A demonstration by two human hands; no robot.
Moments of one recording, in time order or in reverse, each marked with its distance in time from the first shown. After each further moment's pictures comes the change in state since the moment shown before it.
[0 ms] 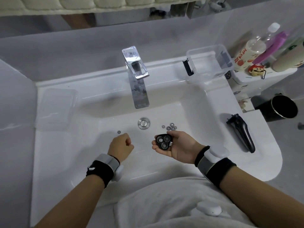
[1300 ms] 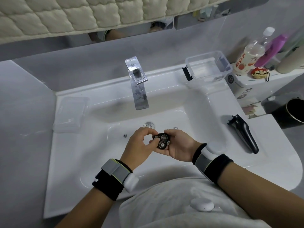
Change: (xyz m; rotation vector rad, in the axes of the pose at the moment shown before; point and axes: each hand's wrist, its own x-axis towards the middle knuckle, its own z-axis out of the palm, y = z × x) left_hand -0.074 0.110 -0.032 -0.322 0.080 0.277; right_hand -0.007 0.003 0.005 -0.104 -0.166 -0.049
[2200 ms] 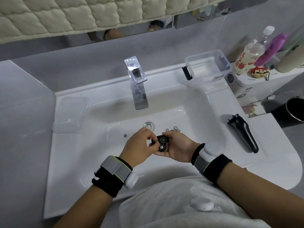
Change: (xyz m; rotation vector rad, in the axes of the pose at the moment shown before) left_hand 0.006 -0.003 -0.005 0.277 -0.132 0.061; right_hand -0.003 0.003 0.007 -0.124 0.066 0.008
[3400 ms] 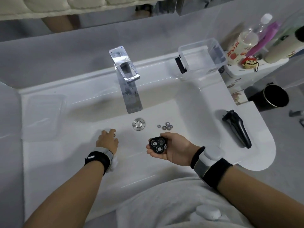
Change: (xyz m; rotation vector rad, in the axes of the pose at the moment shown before) left_hand 0.073 -0.197 0.039 0.361 -0.108 -0.463; right_hand 0.016 -0.004 -0.009 0.192 0.111 0.077
